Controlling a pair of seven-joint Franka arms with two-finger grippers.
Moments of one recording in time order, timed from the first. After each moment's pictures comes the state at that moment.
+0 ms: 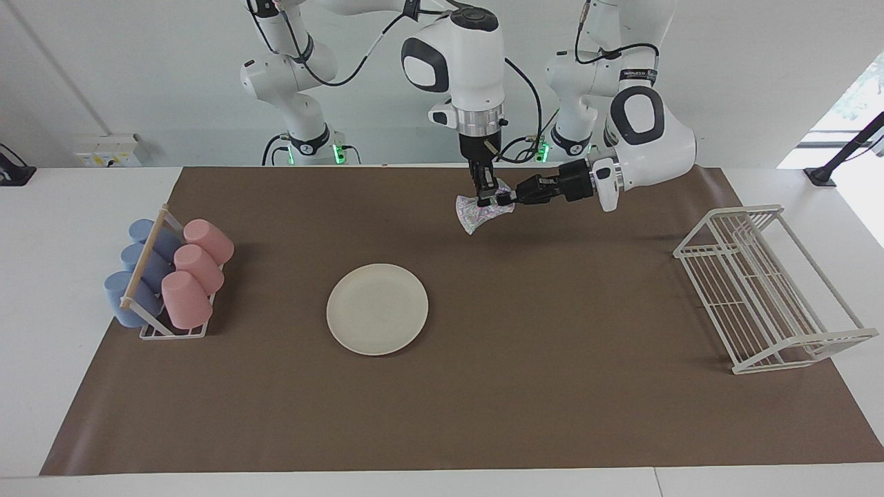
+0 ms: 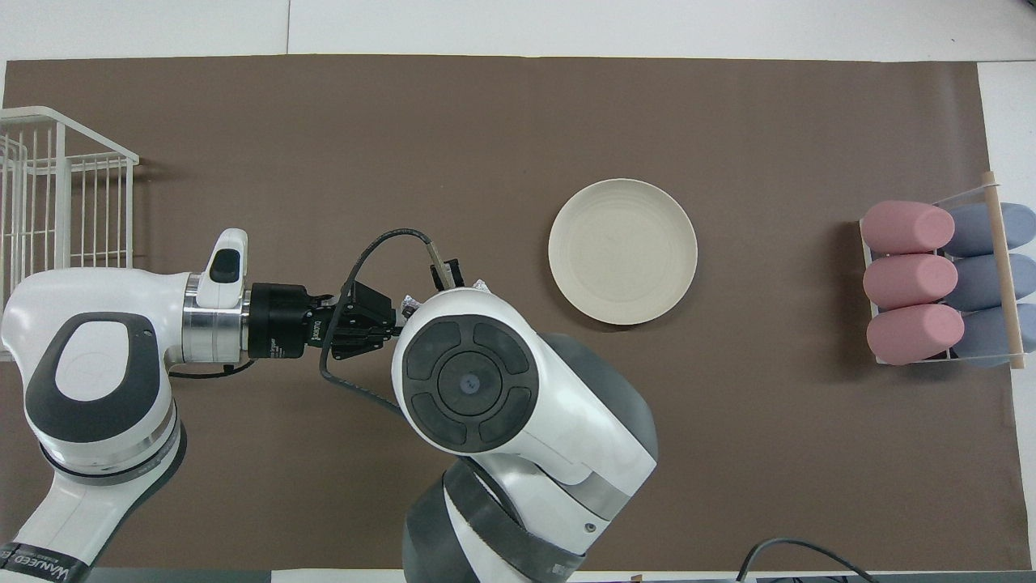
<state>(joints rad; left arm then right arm) -0.28 -0.11 0.03 -2.26 -1.31 1.92 0.07 0.43 0.22 0.34 -1.62 -0.13 2.02 2.06</state>
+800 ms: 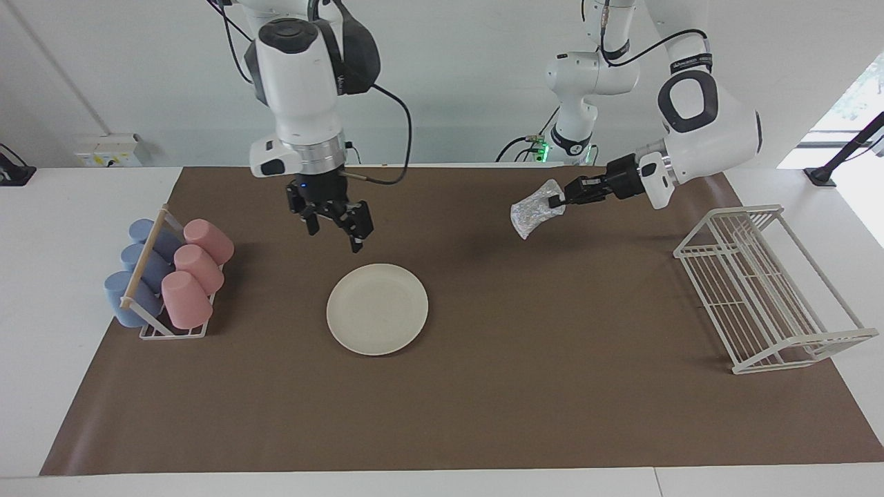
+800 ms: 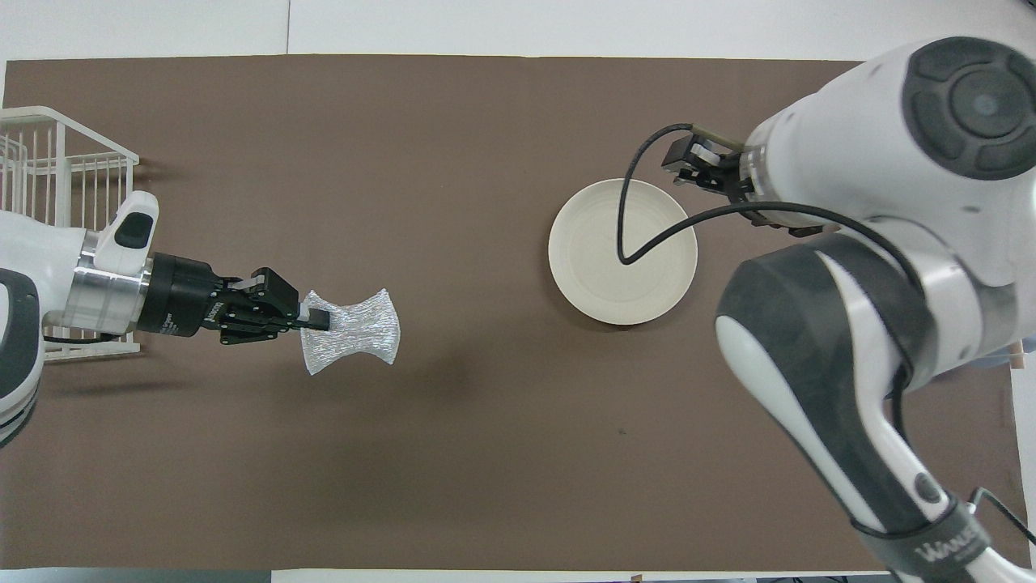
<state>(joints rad) -0.10 -0.07 0.04 -2.06 -0.82 1.69 -0.05 -0.06 0.13 0.34 -1.61 -0.09 1.87 0.75</state>
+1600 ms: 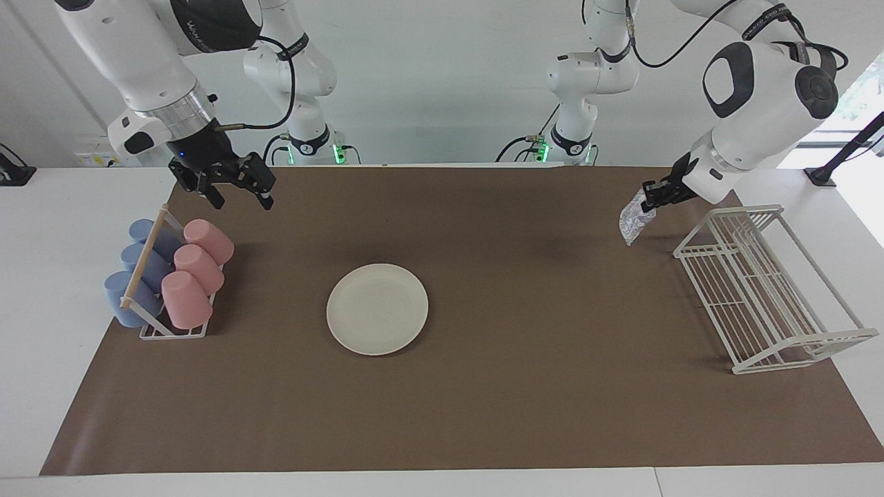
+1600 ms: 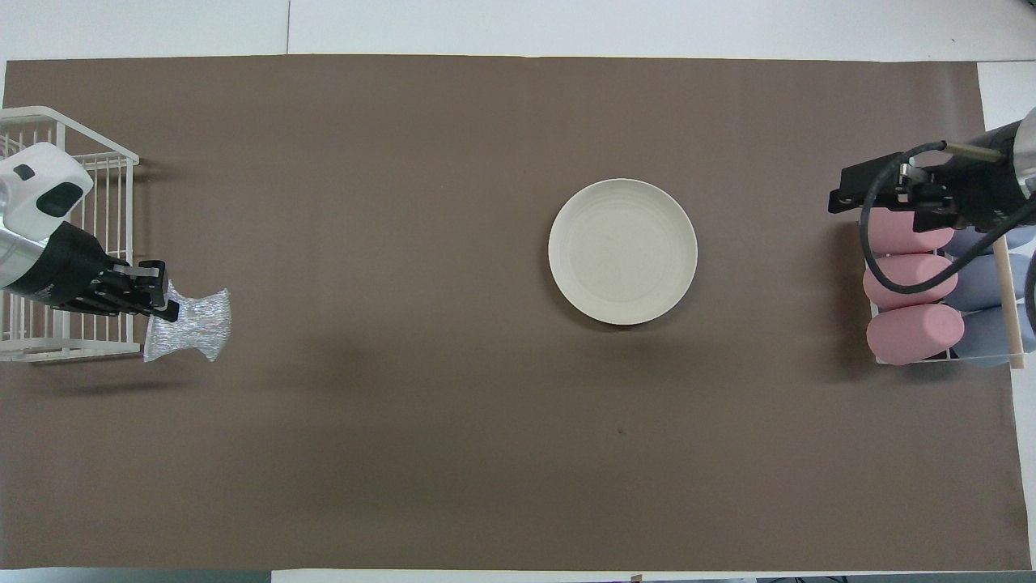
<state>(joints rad) -0.08 0.03 0.02 -1.71 0.06 1.52 -0.06 -0.30 0.01 0.30 -1.60 0.11 1.62 0.10</state>
